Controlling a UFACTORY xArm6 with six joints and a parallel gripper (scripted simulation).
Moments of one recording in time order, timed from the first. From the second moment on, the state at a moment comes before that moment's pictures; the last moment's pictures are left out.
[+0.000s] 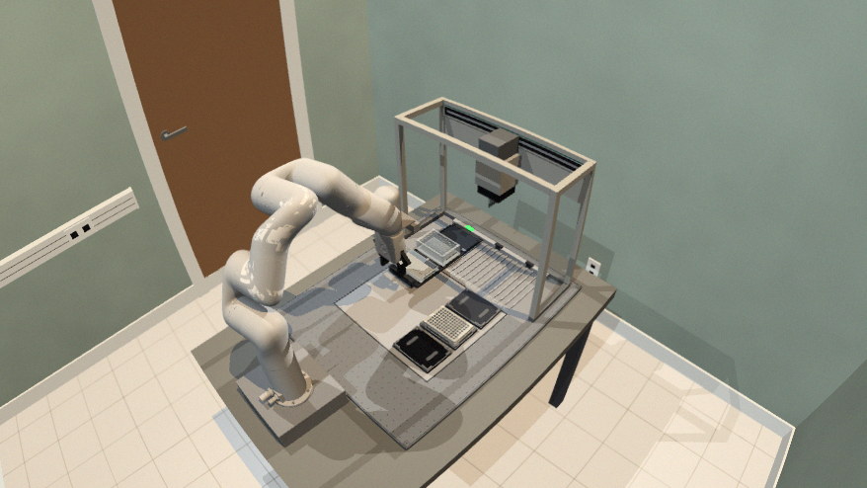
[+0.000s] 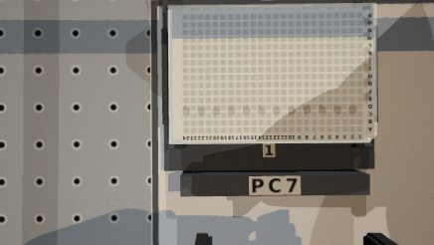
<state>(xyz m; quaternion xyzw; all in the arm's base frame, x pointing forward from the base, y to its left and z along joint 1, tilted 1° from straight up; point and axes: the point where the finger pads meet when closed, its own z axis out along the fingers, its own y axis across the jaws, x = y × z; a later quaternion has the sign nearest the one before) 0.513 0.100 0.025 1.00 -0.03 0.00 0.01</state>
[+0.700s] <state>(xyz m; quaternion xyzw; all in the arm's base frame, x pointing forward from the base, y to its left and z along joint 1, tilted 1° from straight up) 0.513 0.100 0.057 1.00 -0.03 0.00 0.01</state>
